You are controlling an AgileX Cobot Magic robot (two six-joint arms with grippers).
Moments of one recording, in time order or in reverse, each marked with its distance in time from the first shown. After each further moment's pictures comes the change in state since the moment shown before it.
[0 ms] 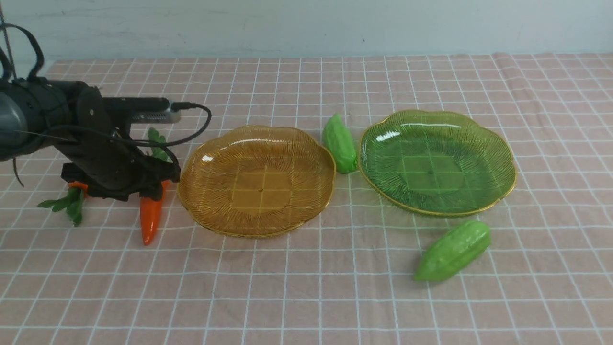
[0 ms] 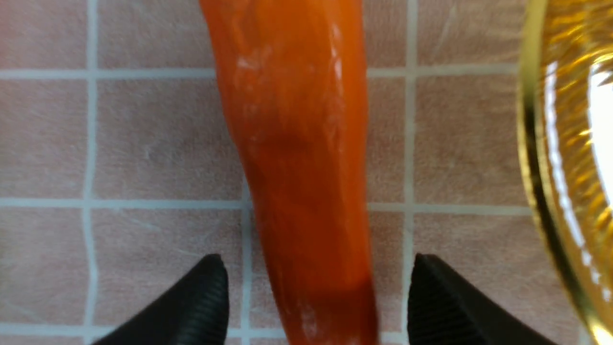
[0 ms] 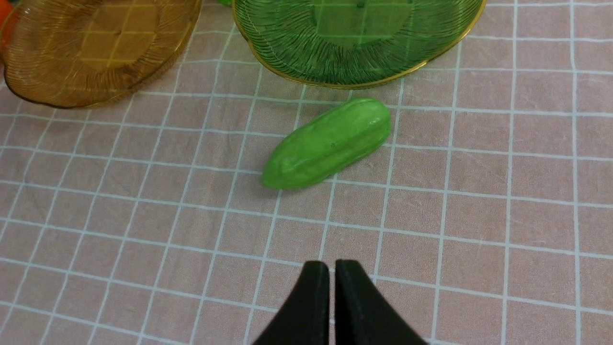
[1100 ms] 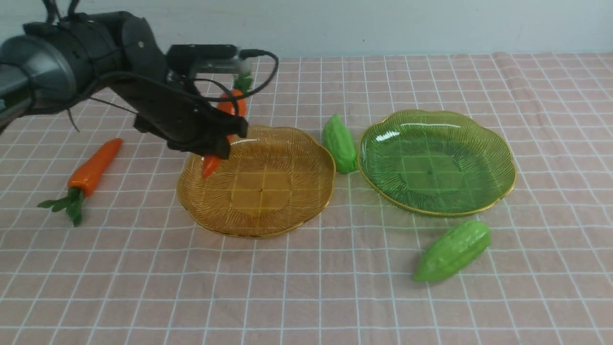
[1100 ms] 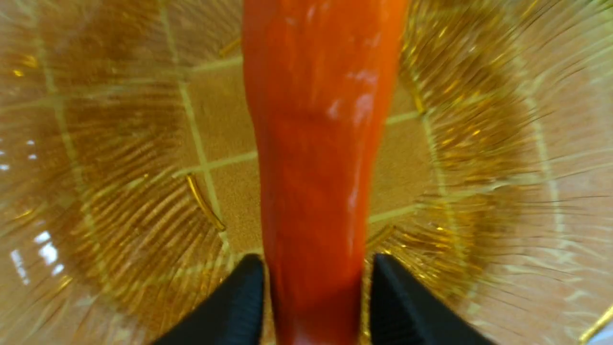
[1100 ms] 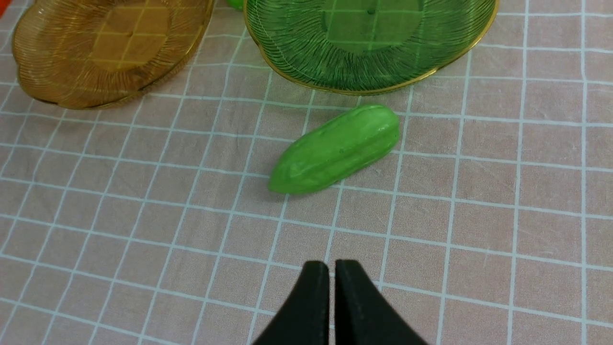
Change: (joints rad) right arm 0.000 0.000 0.000 0.026 -0.011 -0.029; left arm -0.222 0.038 -0.290 -0.249 0.211 0.160
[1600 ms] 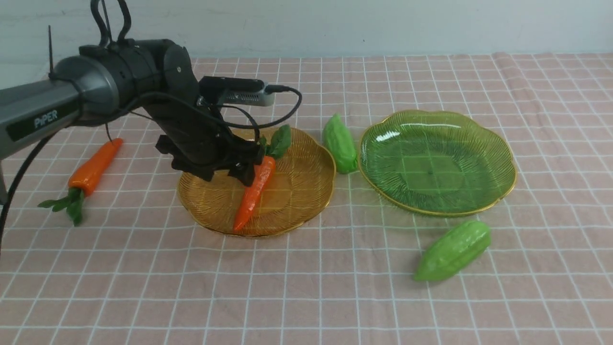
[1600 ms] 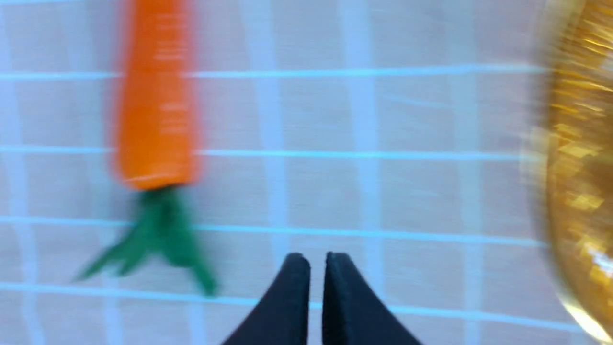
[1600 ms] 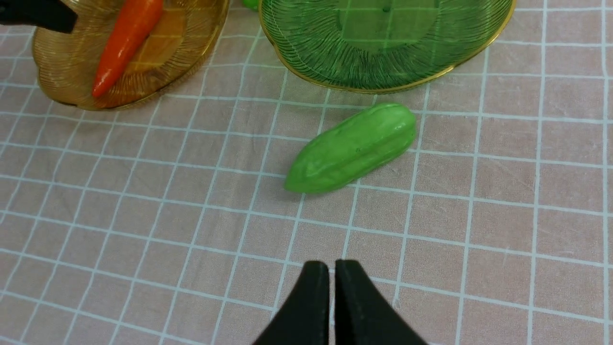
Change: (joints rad) right arm 0.000 0.001 0.000 0.027 0.034 0.000; left arm 0.262 -0.021 -0.127 0.258 0.231 -0.058
